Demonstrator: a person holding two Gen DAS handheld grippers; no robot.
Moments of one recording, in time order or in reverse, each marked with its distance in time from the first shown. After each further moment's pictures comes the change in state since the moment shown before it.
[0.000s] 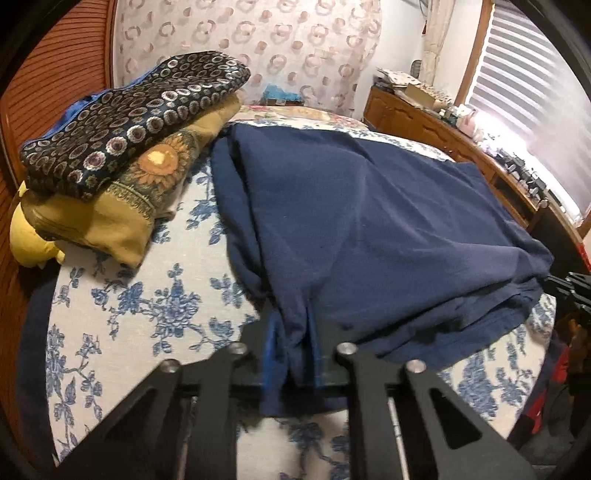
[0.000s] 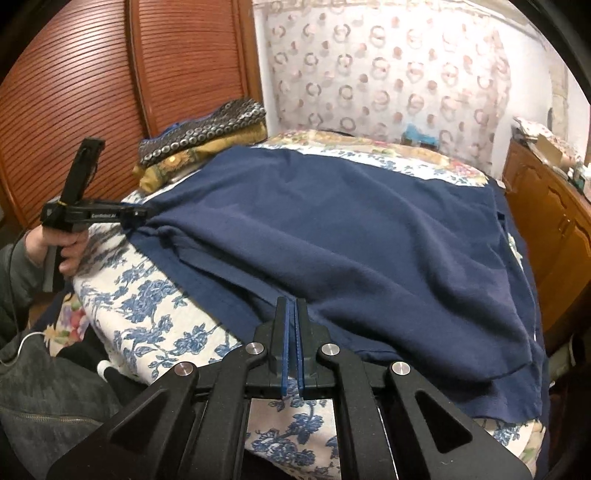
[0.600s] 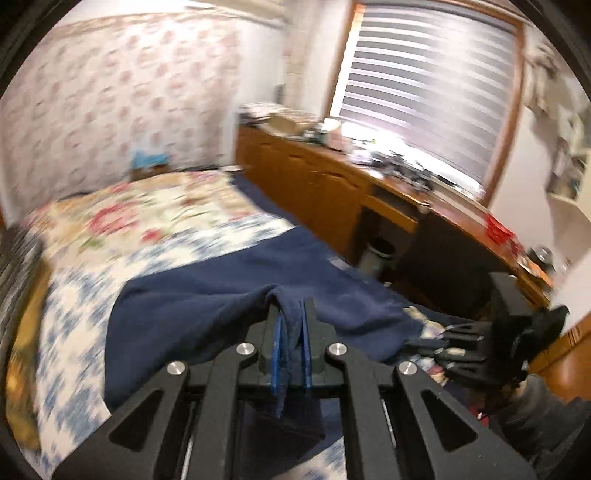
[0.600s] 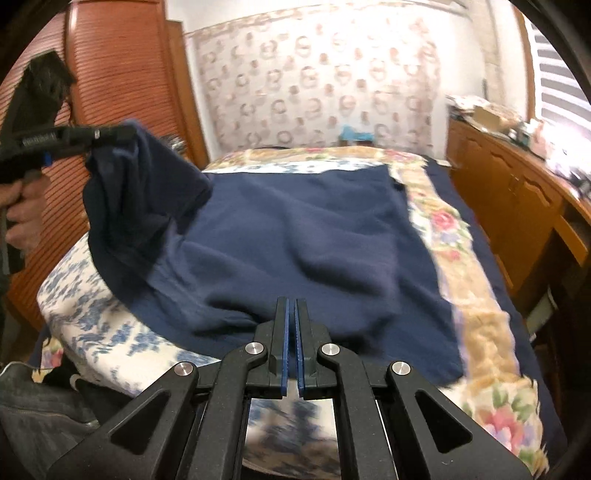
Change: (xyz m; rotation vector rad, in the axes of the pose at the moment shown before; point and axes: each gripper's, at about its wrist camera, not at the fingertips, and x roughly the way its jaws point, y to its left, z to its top) left arm -0.026 -0.228 0.122 0.331 -0.114 -0.398; right arm -0.050 -0.086 -0.033 0.198 -0.076 -0.156
